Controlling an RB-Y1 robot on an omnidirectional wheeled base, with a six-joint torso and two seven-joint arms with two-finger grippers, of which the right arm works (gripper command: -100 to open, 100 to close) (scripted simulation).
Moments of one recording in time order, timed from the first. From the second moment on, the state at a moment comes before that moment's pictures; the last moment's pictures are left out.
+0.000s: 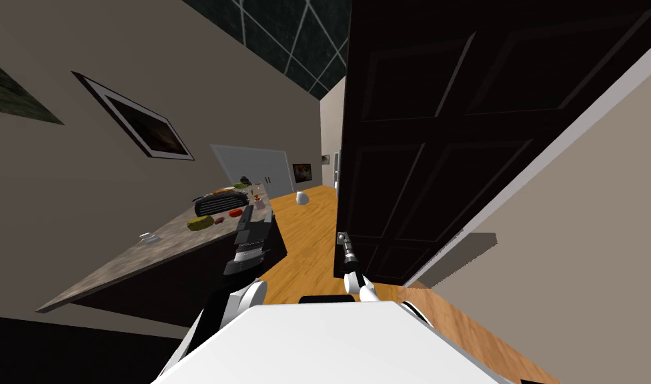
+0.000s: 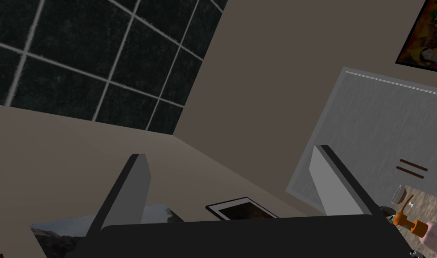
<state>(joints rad) -0.27 0.03 0.16 -0.46 -0.36 -0.89 0.24</state>
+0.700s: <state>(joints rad) -0.27 0.03 0.16 -0.46 -0.36 -0.89 0.24</state>
